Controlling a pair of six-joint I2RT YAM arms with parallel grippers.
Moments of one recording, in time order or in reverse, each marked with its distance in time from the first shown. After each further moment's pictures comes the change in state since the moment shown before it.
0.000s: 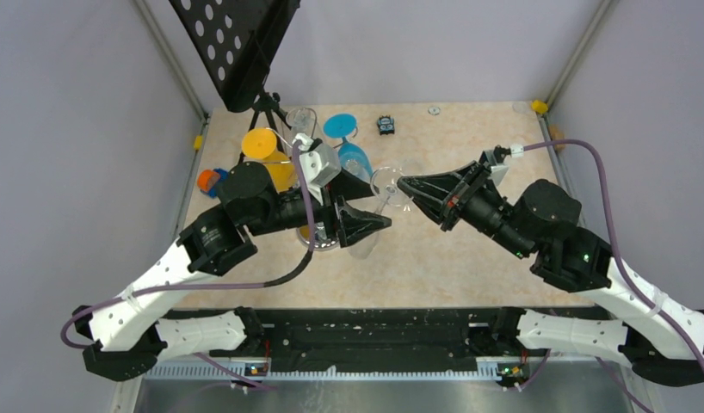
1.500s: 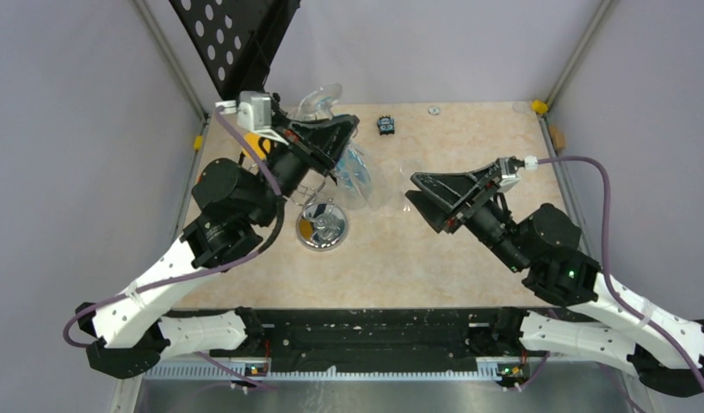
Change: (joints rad) left arm 0.007 0.038 0.015 0.354 -0.607 -0.255; right arm -0.003 -0.151 -0.267 0.270 0.100 -0.206
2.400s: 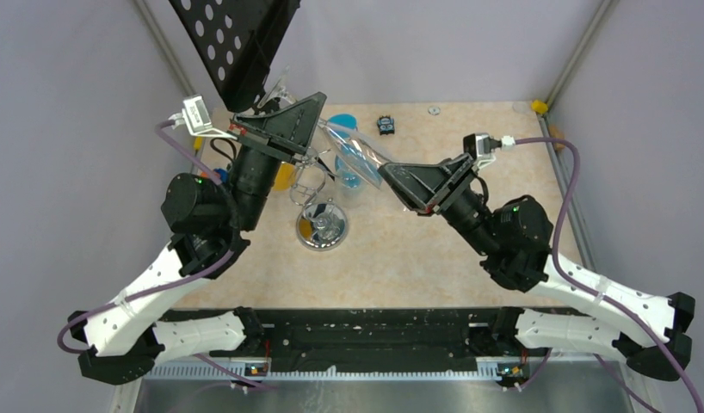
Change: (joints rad) left arm 0.001 -0.066 -0.021 0.215 -0.168 -0.340; right arm 0.000 0.208 -0.025 0.613 -0.192 -0.172
